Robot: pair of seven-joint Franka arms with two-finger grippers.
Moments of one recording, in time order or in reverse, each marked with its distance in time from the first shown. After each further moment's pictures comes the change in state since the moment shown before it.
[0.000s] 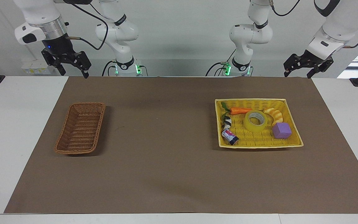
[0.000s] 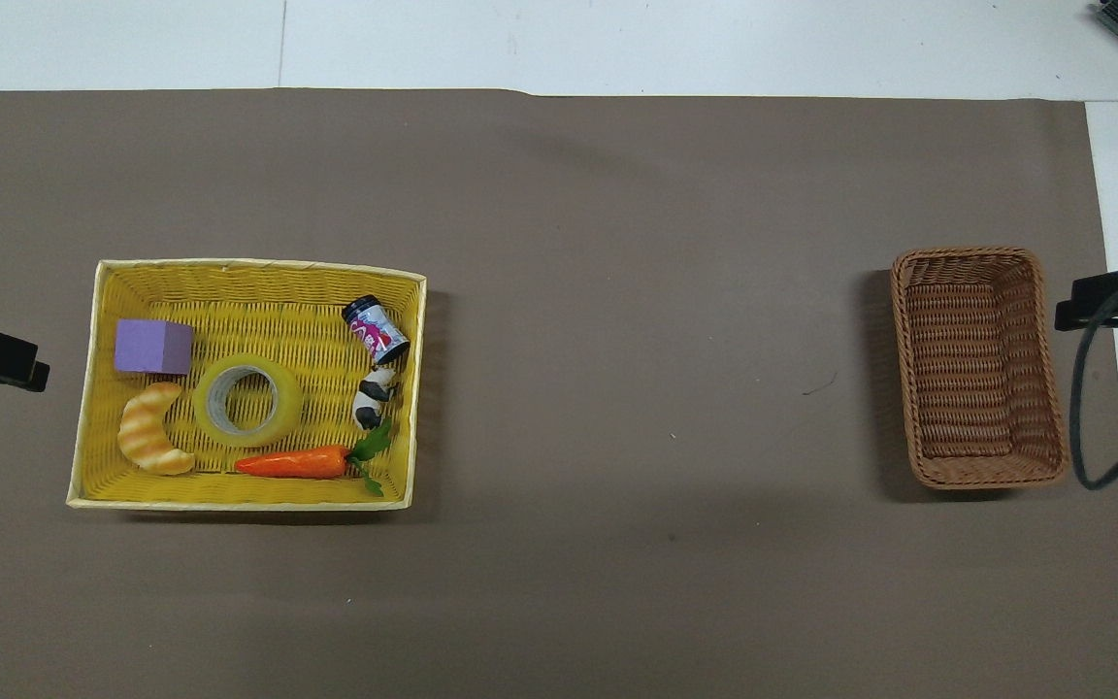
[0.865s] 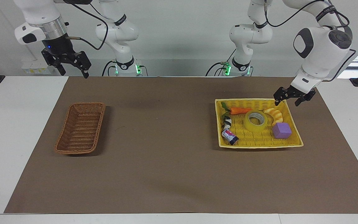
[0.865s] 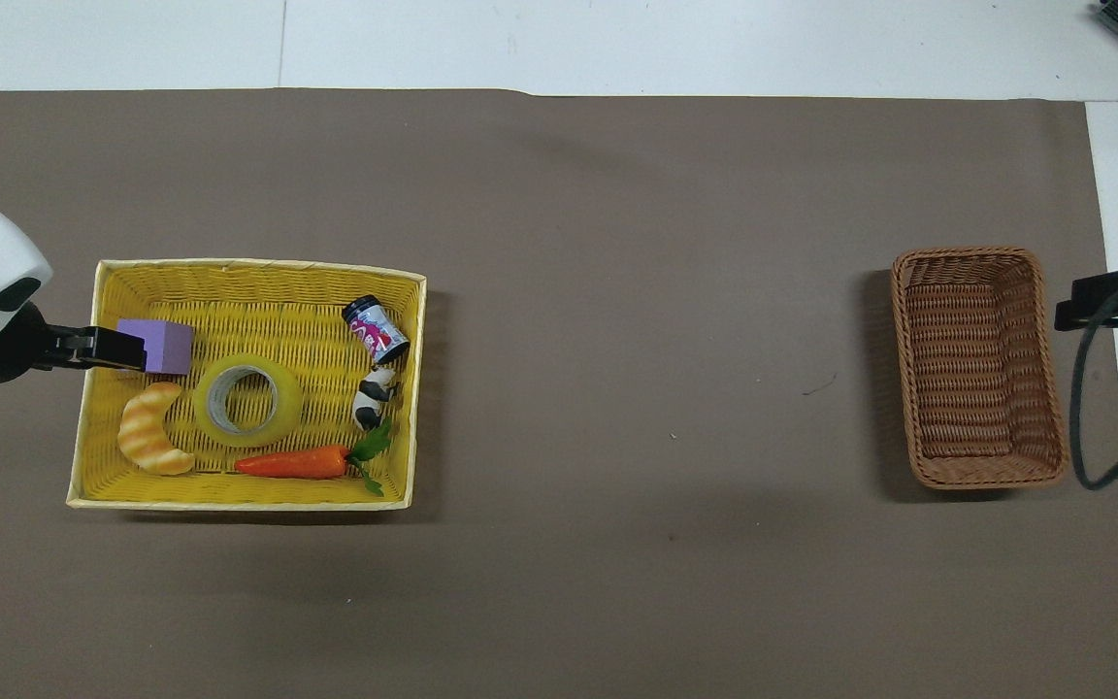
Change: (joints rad) left arm 0.023 -0.013 -0.002 -0.436 -0.001 0.521 -0.013; right arm 0.000 0.000 0.000 0.000 0.000 0.000 0.000
